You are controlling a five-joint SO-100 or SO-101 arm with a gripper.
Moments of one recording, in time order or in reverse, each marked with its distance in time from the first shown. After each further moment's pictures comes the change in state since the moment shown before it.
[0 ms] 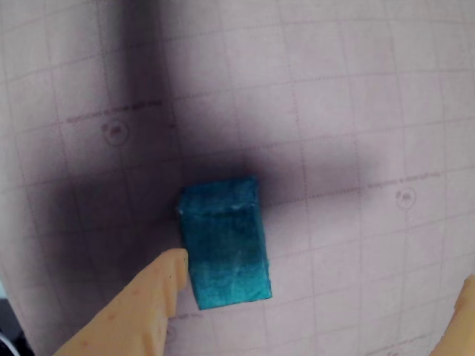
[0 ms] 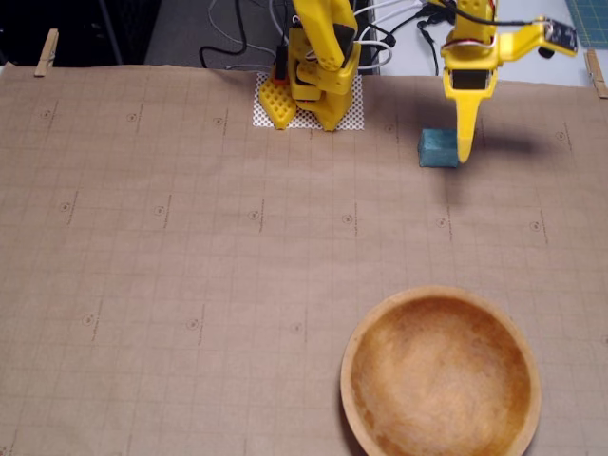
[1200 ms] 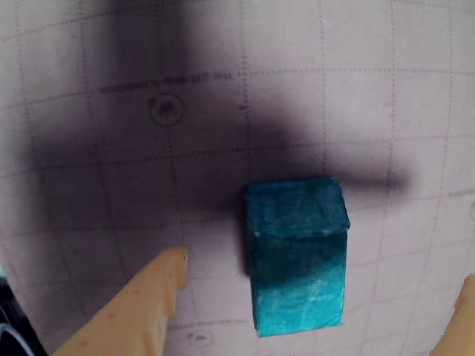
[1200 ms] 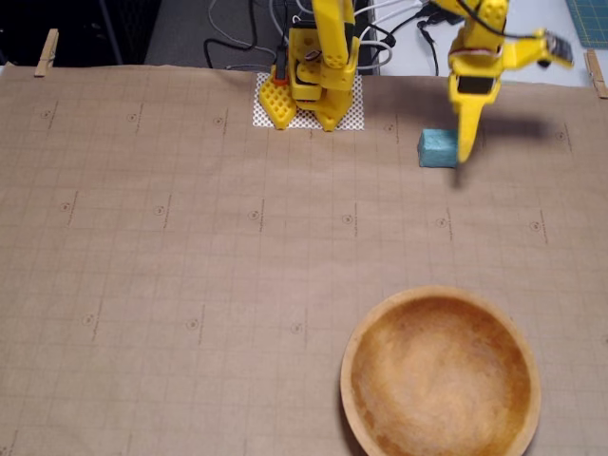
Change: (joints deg) arm -6.2 -13.4 0.0 -3.8 4.5
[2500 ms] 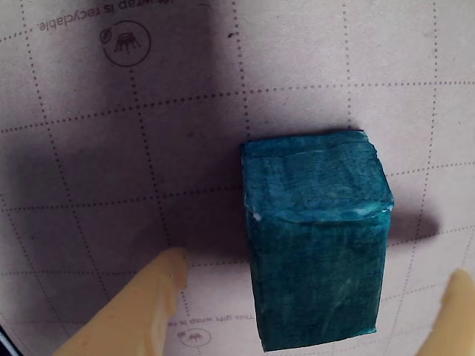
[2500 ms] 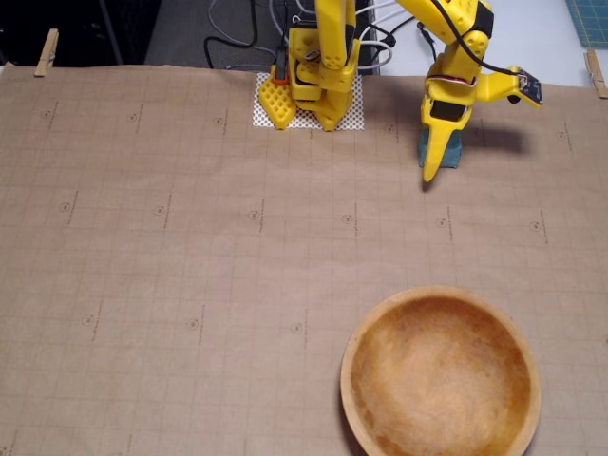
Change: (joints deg) arm 0.4 -0.9 11.0 -6.1 0.0
